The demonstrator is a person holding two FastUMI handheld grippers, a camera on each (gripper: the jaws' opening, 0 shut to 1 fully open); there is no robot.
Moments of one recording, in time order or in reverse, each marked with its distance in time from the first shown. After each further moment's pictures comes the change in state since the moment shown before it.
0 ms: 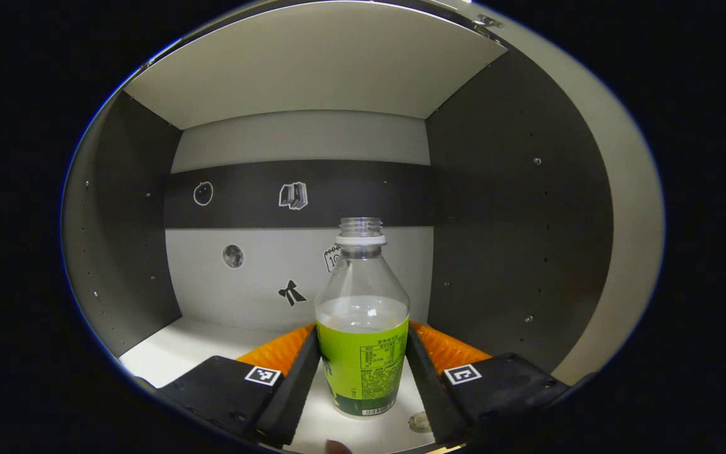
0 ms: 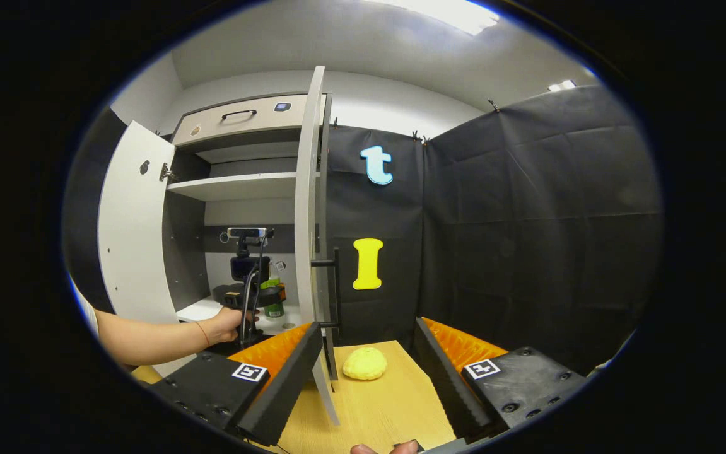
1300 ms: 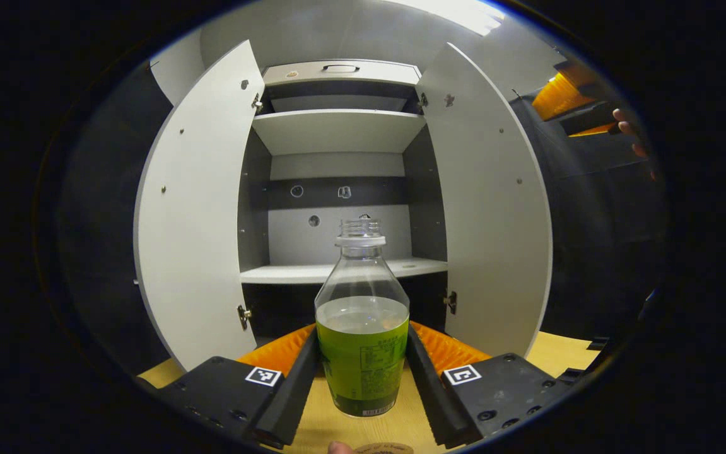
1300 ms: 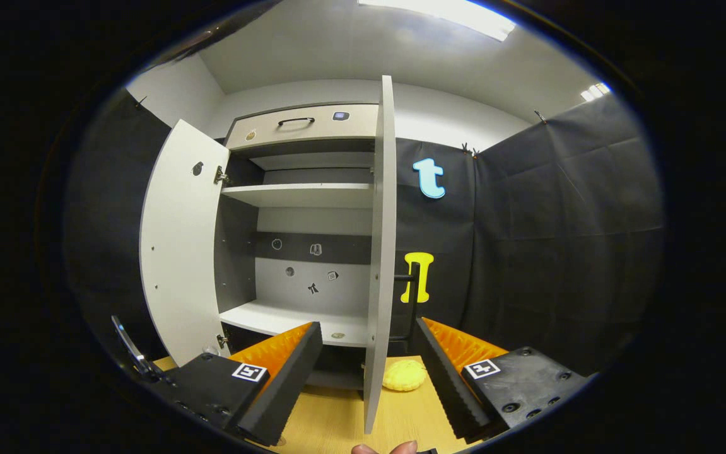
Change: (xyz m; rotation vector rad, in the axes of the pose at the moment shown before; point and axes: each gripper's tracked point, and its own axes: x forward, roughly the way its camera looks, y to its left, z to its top) left arm -0.389 0.020 -0.164 0.028 -0.060 0.015; right arm -0.007 0.075 0.010 -0.034 -0.054 0.219
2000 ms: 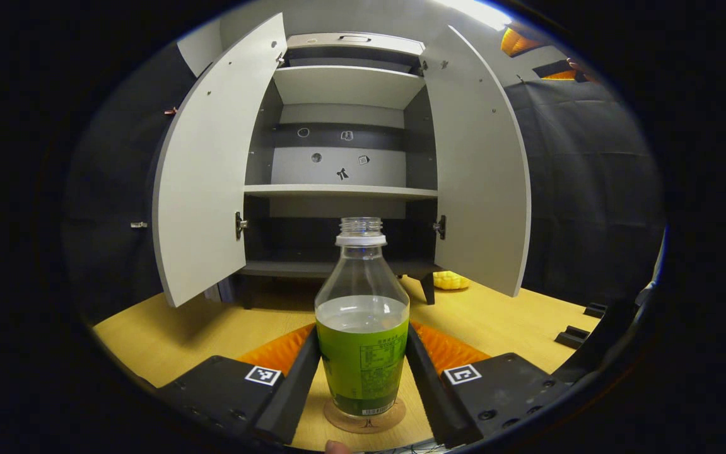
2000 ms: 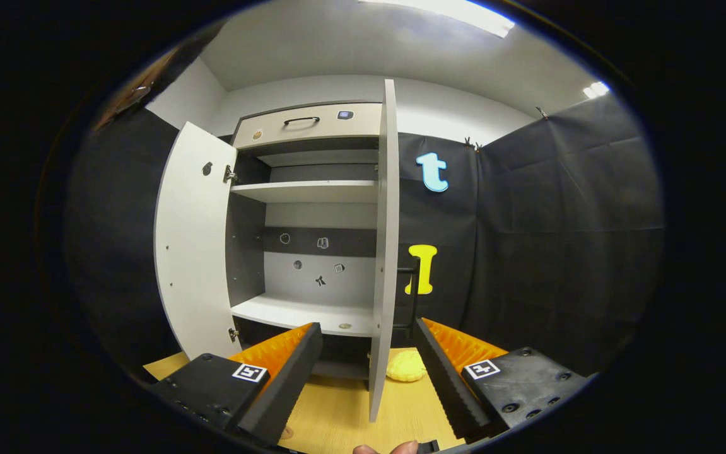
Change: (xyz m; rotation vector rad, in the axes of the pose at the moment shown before) left arm -0.040 -0.010 -0.143 -0.051 0.122 -0.016; right arm -0.029 0.004 0.000 0.013 0.062 0.019
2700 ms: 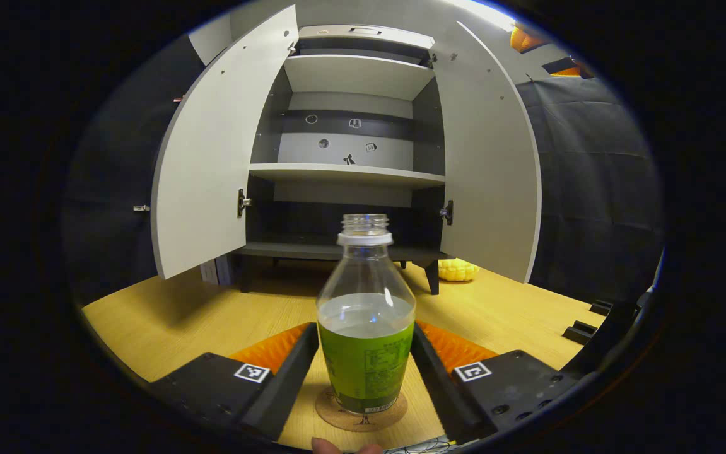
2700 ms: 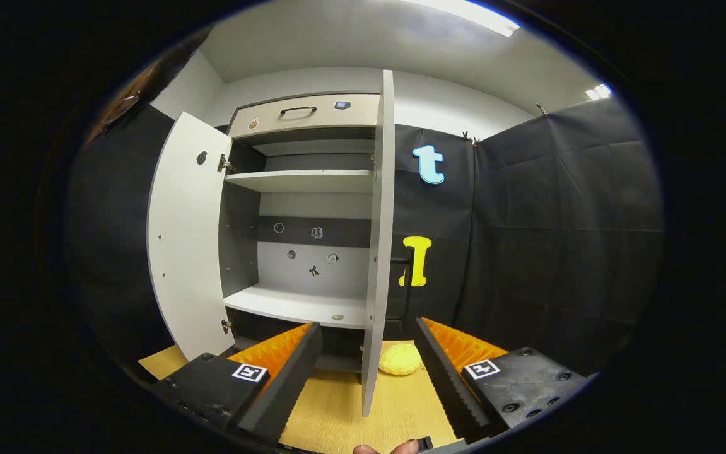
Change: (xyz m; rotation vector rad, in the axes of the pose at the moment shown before) left arm 0.012 0.004 -0.037 -0.037 0.046 0.026; right arm 0.004 -0.008 -0.010 -0.022 0.038 -0.023
